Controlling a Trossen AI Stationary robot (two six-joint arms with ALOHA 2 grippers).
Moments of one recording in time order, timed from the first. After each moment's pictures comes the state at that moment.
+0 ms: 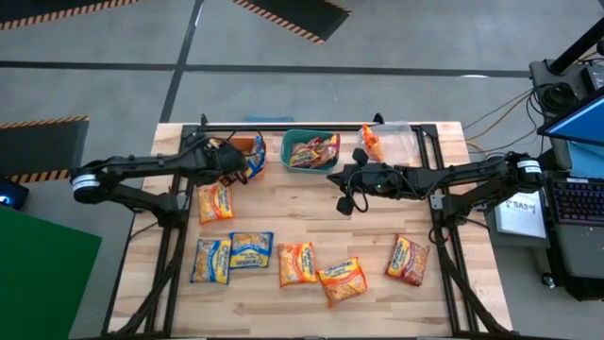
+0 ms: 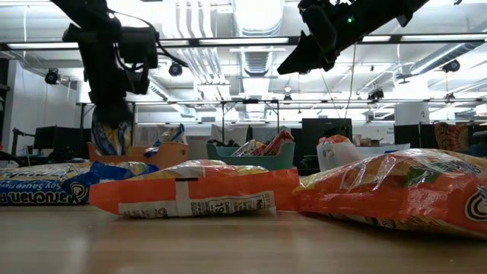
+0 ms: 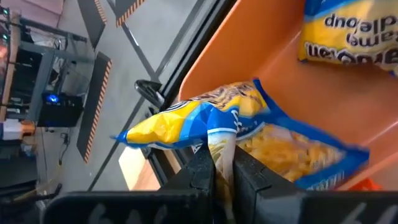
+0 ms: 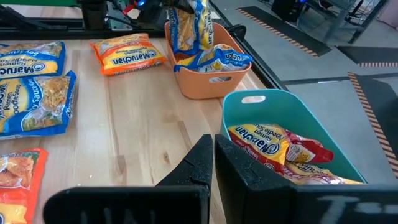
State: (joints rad) left arm 0.37 1.22 0.76 -0.89 -0.83 -0.21; right arm -0.02 1.31 0.83 0.05 0.31 -0.02
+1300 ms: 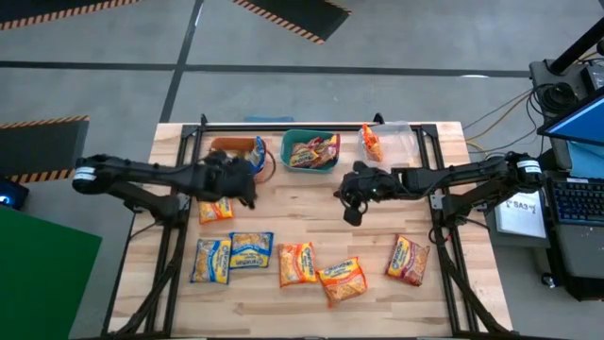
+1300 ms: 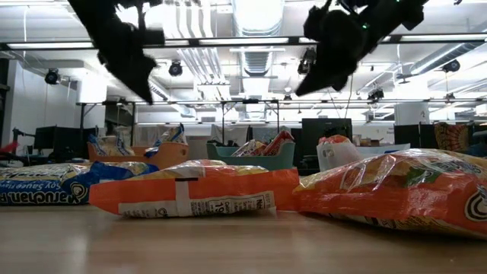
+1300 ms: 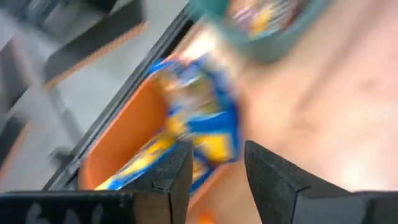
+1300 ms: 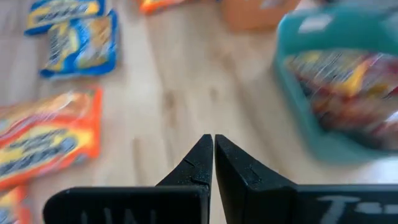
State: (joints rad) left arm -0.03 1.22 0.91 -0.85 -0.74 -0.45; right arm -0.02 1.31 0.83 -0.19 0.10 0.16
